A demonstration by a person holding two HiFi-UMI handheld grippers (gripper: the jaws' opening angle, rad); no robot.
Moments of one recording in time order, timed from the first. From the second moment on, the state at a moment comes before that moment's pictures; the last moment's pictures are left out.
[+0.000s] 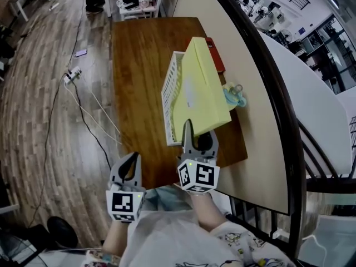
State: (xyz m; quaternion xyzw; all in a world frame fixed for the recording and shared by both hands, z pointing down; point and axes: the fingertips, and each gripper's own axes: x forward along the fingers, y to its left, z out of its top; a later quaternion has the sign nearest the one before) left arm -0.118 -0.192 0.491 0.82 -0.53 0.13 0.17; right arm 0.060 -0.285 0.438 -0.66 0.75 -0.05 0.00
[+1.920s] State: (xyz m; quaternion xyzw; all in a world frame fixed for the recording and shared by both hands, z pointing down) left arm -0.120 -0.183 0.481 0.82 -0.54 0.12 0.16; right arm 0.049 -0.268 0.503 -0.60 0.78 -0.11 -0.10
